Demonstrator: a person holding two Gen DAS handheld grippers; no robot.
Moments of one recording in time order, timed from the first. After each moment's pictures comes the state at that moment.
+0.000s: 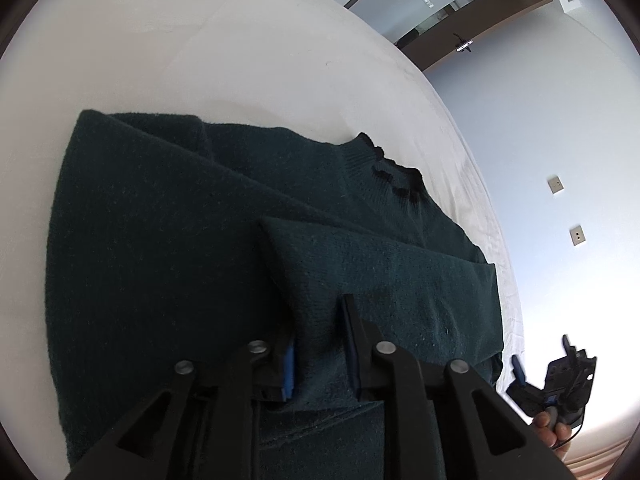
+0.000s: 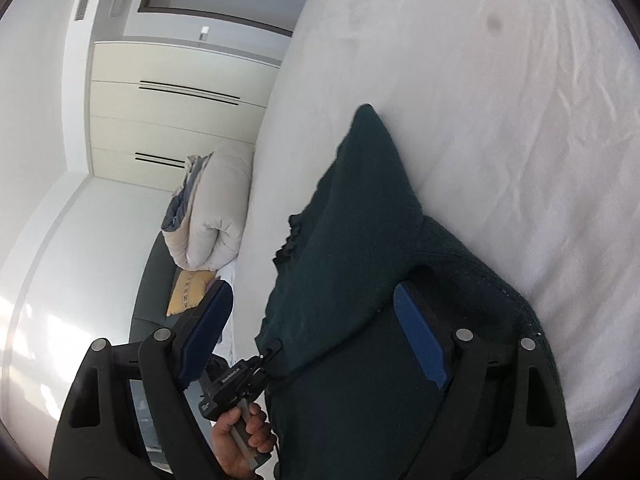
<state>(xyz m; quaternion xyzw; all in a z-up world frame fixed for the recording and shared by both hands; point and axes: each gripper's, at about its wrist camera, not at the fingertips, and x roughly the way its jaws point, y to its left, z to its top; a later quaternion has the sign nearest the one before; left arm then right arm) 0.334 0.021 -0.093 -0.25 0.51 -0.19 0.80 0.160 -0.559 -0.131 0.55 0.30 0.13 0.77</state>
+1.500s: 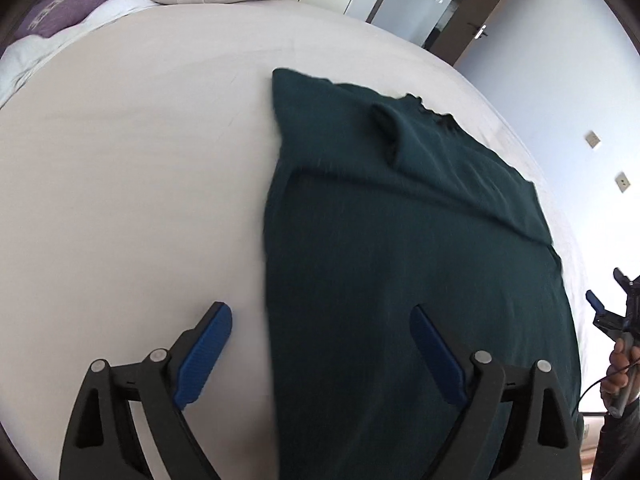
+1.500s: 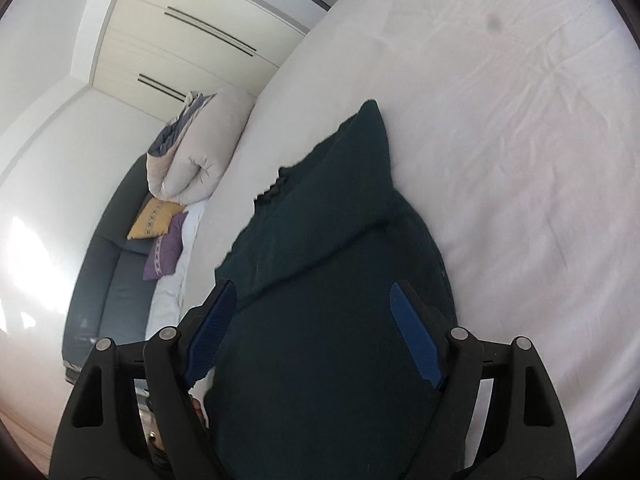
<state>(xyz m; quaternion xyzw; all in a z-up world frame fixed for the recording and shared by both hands) 0.137 0.092 -0.082 -0.15 0.49 -0.11 0.86 0.089 -0.553 -0.106 0.39 0.37 0.15 0.83</state>
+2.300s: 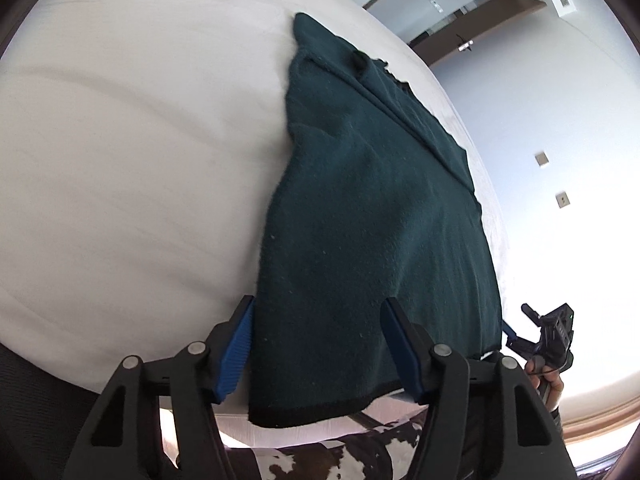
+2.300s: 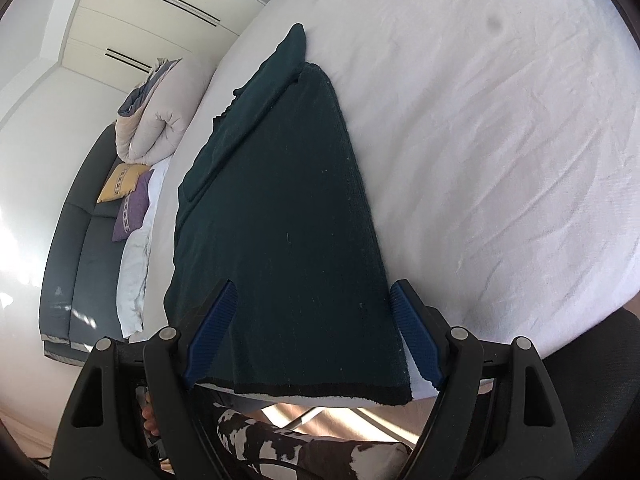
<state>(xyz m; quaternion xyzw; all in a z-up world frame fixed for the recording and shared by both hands) -0.005 0.123 -0.091 -0.26 0.52 -0.18 0.79 -0.112 -0.555 -0.155 0.39 0.44 0.11 0.80</state>
